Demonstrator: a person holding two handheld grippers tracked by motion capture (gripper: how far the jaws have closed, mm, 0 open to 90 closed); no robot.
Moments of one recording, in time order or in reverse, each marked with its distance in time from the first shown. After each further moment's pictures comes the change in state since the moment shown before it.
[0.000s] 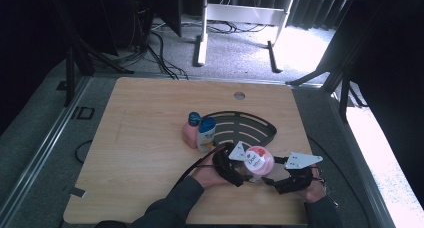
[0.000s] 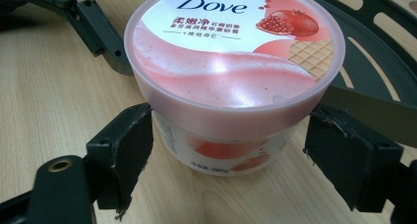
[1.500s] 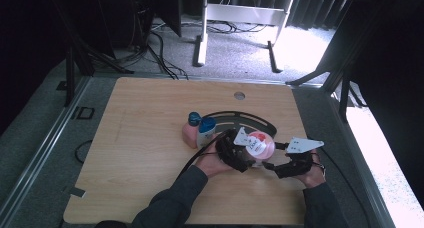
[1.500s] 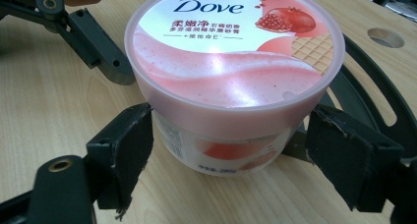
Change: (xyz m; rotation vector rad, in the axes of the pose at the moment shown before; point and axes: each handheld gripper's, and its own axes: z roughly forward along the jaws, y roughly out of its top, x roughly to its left) left arm 0.024 0.028 -0.004 0.009 0.090 -0.033; right arm -0.031 0.025 0.002 -0.035 -0.034 -0.001
